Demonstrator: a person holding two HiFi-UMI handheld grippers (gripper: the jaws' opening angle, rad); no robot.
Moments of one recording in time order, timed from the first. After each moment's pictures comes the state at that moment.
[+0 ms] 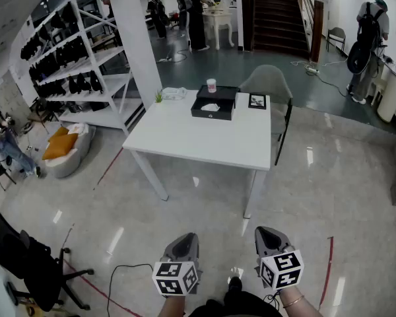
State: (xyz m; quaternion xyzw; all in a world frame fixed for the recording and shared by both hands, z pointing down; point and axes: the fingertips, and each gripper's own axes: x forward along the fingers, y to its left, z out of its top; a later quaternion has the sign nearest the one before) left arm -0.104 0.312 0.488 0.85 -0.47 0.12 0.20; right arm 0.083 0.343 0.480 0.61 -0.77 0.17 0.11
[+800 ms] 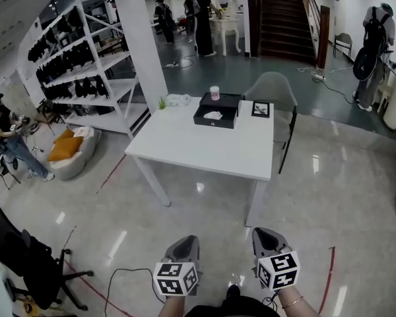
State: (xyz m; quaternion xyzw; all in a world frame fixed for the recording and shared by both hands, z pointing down) left arm -0.078 0.290 0.492 0.84 -0.49 0.12 0.20; right arm 0.104 0.311 0.478 0.59 -0.78 0.15 0.10
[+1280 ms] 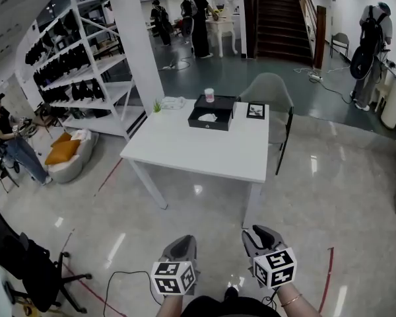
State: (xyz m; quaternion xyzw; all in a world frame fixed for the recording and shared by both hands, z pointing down) left arm -0.063 0.280 0.493 0.84 -0.49 0.13 0.20; right arm 0.109 0.300 0.478 0.57 -0.80 0.16 0.11
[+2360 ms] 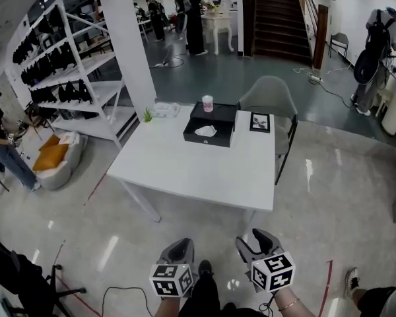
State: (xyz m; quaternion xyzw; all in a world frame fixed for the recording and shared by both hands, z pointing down) left arm -0.050 0.120 0.517 0.84 -0.47 0.14 0.21; right arm 0.115 0.147 0.499 0.56 -0.79 0.20 0.11
